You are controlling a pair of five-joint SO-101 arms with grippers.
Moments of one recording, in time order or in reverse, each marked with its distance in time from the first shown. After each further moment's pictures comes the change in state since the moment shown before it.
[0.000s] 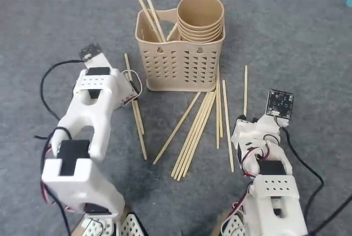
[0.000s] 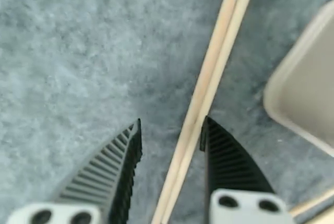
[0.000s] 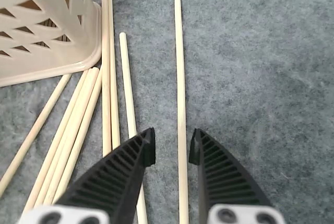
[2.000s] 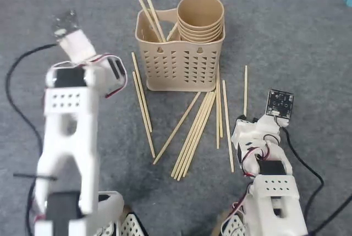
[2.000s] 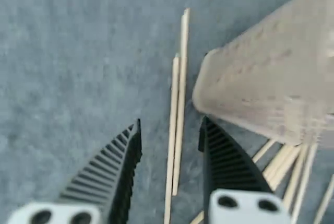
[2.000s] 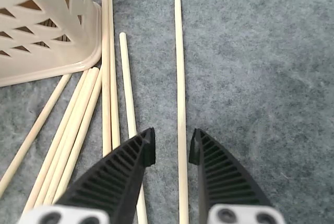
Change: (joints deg) left arm -1.4 -25.5 -2.3 10.7 -9.3; right arm 0.0 0.0 0.0 0.0 0.0
